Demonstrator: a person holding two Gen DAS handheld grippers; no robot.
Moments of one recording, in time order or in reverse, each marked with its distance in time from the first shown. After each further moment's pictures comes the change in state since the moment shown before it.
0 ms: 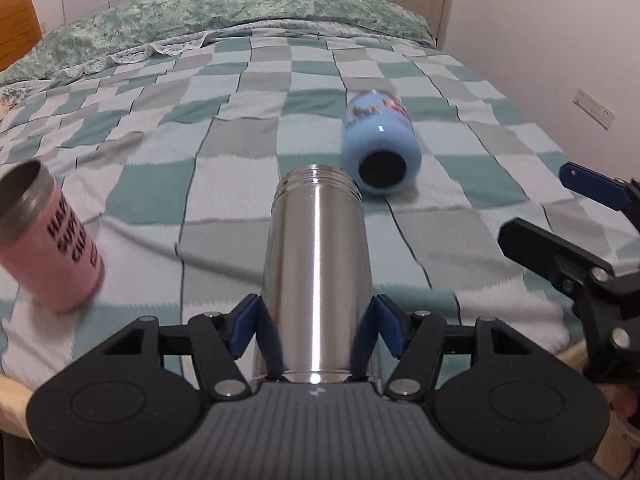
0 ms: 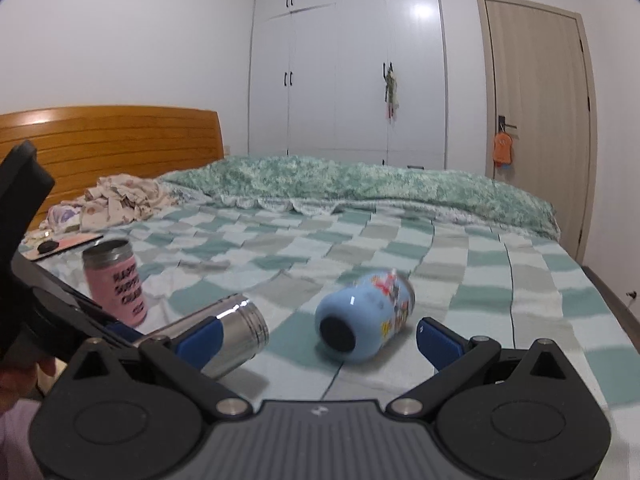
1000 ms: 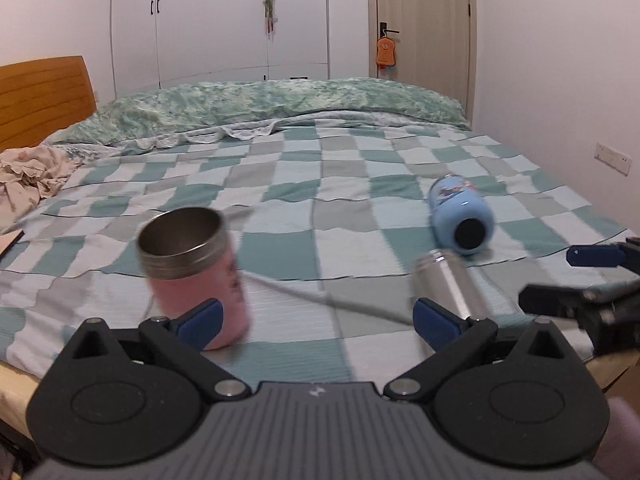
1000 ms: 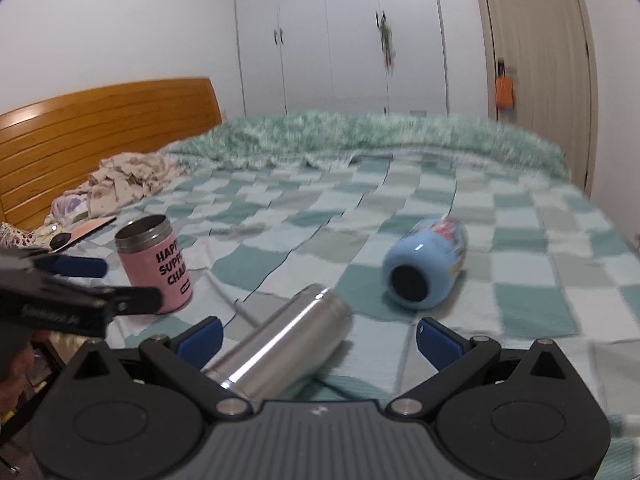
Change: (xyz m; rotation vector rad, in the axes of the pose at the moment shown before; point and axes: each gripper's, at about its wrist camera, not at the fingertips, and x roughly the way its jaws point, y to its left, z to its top) left arm -0.072 0.101 -0.035 0.015 -0.297 0.108; right arm 0.016 0.068 0.014 0.112 0.169 0.018
